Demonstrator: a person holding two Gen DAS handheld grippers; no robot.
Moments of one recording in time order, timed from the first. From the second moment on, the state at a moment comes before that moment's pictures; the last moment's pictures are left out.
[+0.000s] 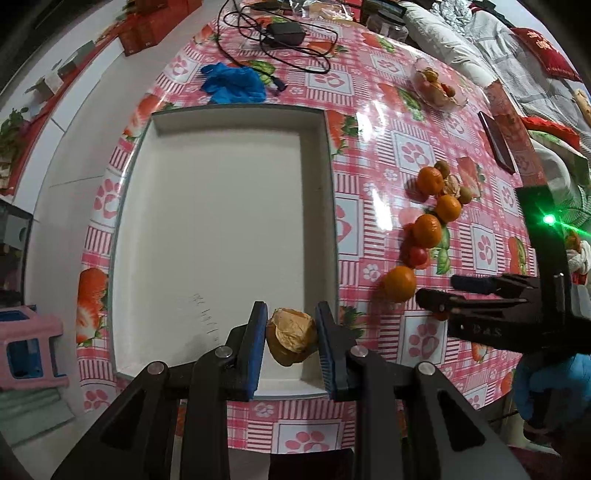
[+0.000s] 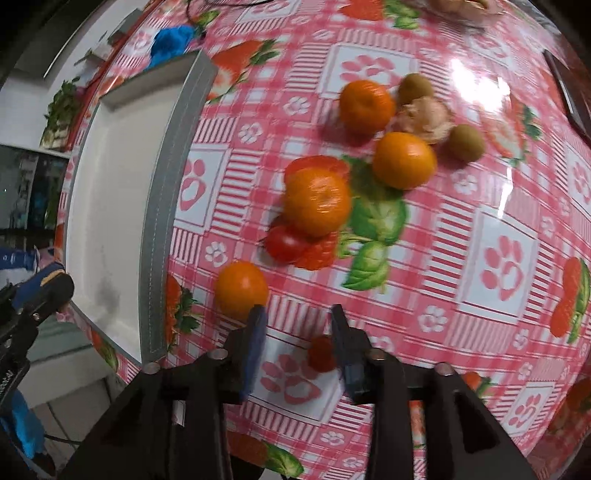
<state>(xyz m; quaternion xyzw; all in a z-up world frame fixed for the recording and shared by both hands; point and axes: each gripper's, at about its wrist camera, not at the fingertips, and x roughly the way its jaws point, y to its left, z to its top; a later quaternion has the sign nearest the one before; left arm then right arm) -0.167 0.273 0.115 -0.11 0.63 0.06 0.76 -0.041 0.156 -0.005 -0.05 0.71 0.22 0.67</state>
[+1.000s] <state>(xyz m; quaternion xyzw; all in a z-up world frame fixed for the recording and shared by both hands) -0.177 0.304 0.120 -0.11 0.63 0.09 0.76 -0.050 0.293 -0.016 -0.04 0.70 0.26 0.67</state>
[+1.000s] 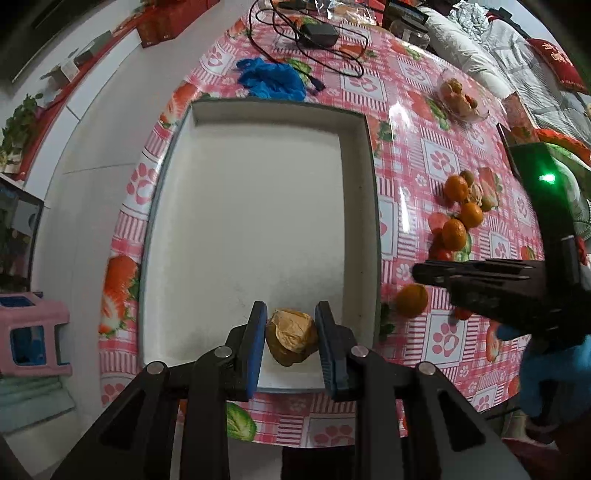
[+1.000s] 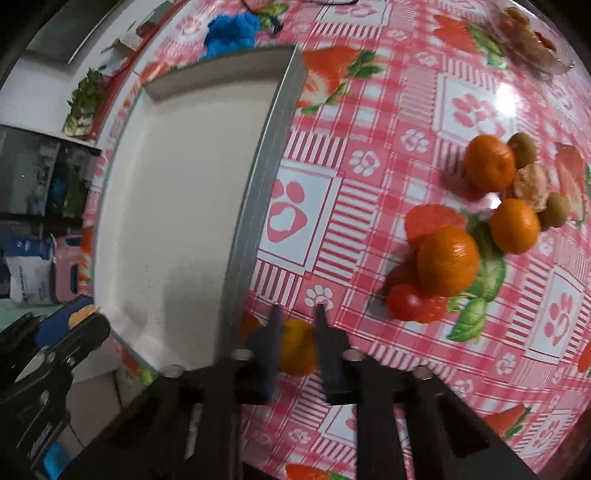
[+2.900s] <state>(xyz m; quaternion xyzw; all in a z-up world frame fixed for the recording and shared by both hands) -0.171 0.357 0.069 -0.12 0.67 0.07 0.73 -0.085 0.355 0.007 -0.08 0.69 0.32 0.64</state>
